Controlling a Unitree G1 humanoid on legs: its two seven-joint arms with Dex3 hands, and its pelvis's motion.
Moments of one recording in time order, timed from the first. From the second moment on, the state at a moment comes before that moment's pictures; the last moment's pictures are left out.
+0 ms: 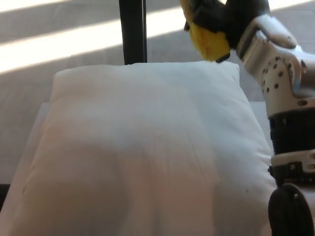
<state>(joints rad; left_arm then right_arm) 0.09 0.53 0.54 1.09 -0.30 -0.18 -0.30 -1.13 -0.04 -0.23 0.51 0.27 0.55 -0.03</state>
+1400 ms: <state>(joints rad) 0.09 0.53 0.54 1.10 -0.30 -0.18 -0.30 -0.76 -0.04 0.01 0.54 0.15 0.53 -0.08</state>
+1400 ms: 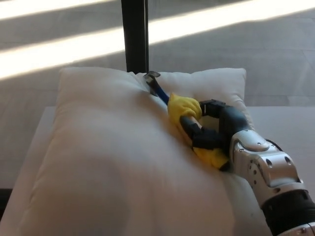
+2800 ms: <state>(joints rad) 0.05 0.54 0.55 1.13 -0.30 -0.17 -0.30 -0.78 -0.49 -0.40 0.47 0.28 0.77 -0.06</state>
